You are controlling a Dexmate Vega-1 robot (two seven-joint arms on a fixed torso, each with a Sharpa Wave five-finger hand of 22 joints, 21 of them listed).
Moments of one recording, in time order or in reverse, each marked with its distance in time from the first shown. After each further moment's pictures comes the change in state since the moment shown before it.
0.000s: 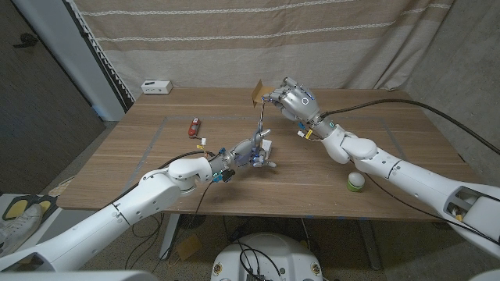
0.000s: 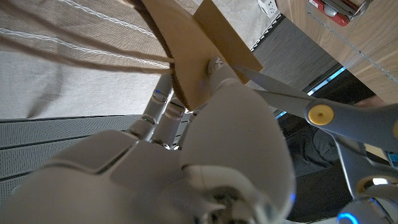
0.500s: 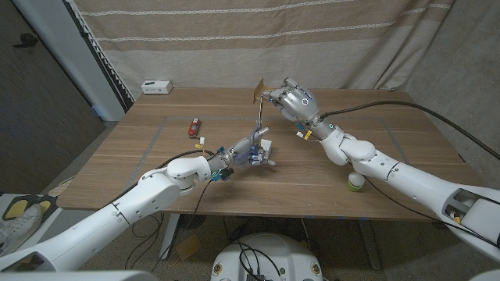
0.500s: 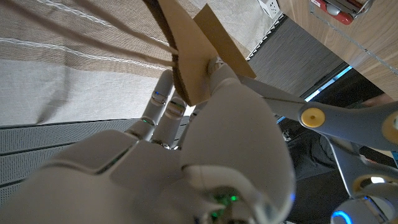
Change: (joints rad) left arm -0.001 0.000 -0.005 0.016 -0.005 -0.014 -0.016; left_hand 0.001 -0.004 0.001 0.001 0.000 -0.002 0.002 0.000 0.000 0.003 -0.003 0.015 0.000 0.000 0.000 0.004 0.003 -0.004 0.004 0.000 0.005; right arm -0.012 0.014 0.007 0.000 0.021 -0.014 0.010; right_hand 0.005 -0.002 -0.012 0.010 0.020 -0.188 0.068 -0.150 -0.008 0.000 0.000 -0.004 -0.009 0.027 -0.006 -0.052 0.039 -0.039 0.004 0.076 -0.018
